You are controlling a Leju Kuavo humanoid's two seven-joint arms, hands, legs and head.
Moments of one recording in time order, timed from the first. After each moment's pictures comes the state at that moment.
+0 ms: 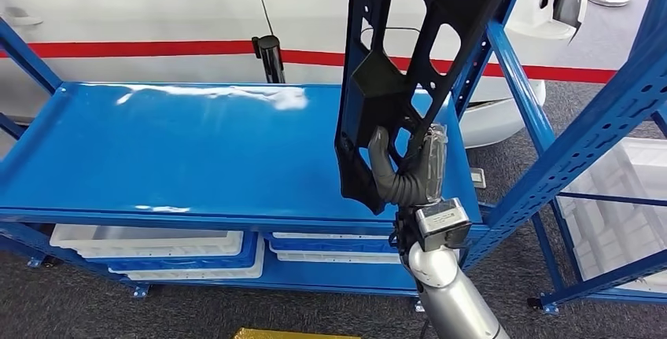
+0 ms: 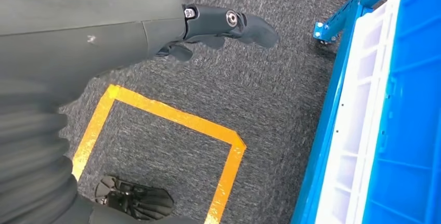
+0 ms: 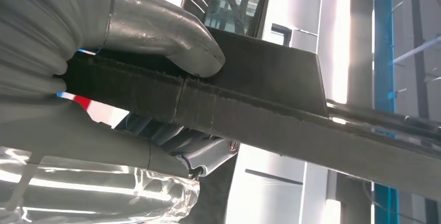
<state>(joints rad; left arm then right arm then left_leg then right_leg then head) -0.09 -0.04 0.37 -0.21 -0.15 0.34 -0.57 -0.30 0.02 0.52 -1.68 0.13 -0.38 -0.49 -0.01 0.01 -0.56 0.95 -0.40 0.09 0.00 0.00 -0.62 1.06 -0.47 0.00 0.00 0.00</state>
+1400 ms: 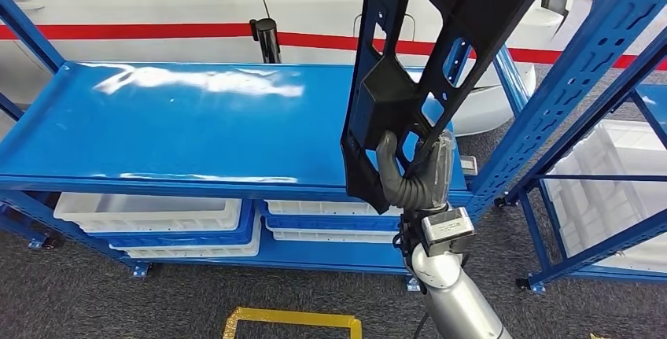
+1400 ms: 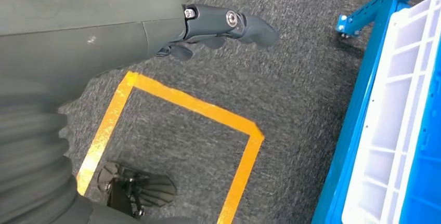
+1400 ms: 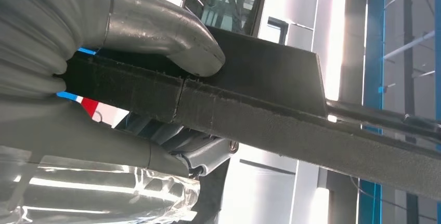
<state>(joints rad) -0.09 -0.04 0.40 -0.21 -0.14 0.30 -0.61 -0.28 0.00 0.51 -1.67 0.12 -0.43 -0.55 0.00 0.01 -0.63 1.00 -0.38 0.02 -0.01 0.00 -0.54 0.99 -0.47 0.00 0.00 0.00</state>
